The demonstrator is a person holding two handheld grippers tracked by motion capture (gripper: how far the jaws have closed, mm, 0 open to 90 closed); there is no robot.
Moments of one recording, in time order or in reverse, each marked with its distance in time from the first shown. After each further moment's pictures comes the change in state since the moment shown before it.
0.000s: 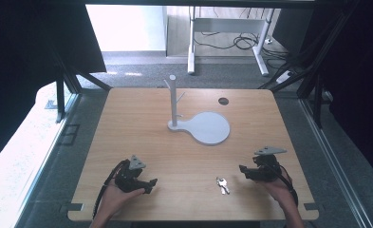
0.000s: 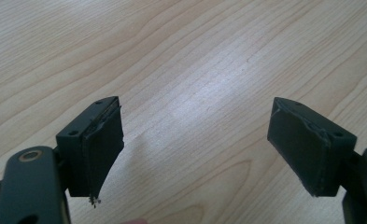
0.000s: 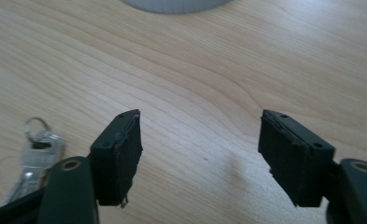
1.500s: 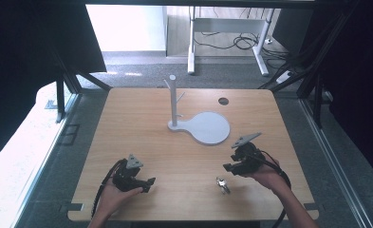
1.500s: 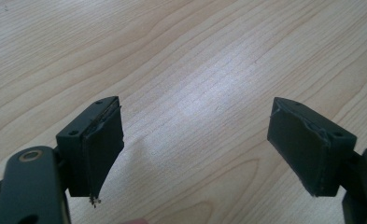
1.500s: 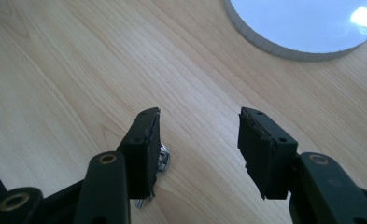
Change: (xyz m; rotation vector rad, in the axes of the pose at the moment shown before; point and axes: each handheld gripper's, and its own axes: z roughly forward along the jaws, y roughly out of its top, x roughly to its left) left arm 0.006 -0.001 -0.002 -0.002 0.006 -0.005; right arm 0.053 0.068 -0.013 0.170 0.187 -0.248
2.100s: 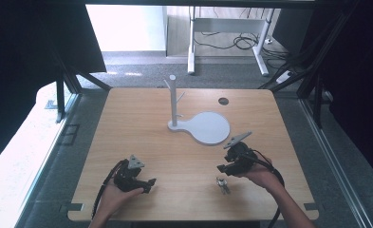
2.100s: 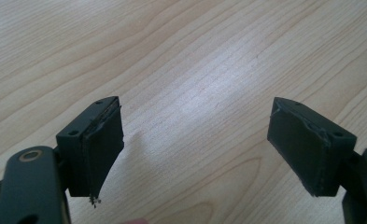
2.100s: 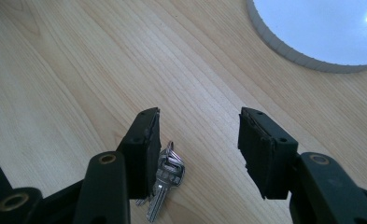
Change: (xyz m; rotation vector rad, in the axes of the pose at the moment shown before) left arm -0.001 -0.001 0.005 0.016 -0.002 0.007; right arm 0.009 0.011 0.013 0.033 0.030 -0.030
